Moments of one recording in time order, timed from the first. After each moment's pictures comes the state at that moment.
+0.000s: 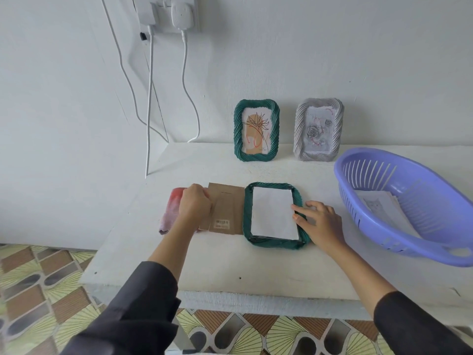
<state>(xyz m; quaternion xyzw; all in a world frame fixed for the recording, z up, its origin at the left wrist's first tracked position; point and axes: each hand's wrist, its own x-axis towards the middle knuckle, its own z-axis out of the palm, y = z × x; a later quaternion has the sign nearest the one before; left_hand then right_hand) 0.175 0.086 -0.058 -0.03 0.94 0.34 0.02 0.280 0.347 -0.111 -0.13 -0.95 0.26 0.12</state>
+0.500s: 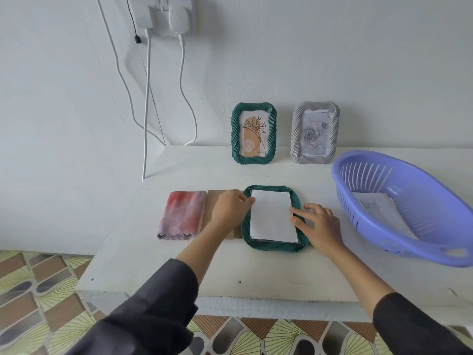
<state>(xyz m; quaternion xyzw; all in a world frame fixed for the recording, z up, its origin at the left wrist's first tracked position) 0.196 0.147 -0.058 0.11 0.92 0.37 0.07 0.279 0.346 -0.110 -0.13 -0.95 0.26 0.11</state>
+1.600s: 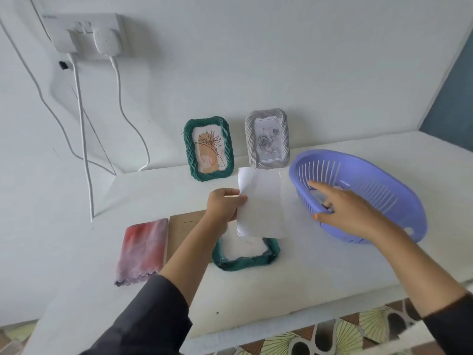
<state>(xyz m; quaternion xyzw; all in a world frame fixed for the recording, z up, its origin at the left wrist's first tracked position) 0.184 0.205 -0.032 0.05 0.74 0.64 0.21 0.342 0.386 0.005 -0.20 -0.96 0.17 0.03</state>
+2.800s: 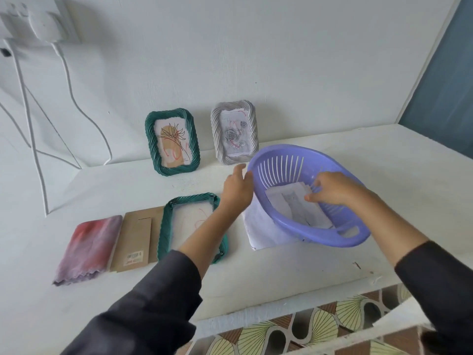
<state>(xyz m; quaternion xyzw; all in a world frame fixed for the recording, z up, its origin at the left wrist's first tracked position) 0.237 0.327 -0.016 0.19 0.86 0.46 0.11 0.334 0.504 0.002 -0.28 -0.95 0.11 -0.07</state>
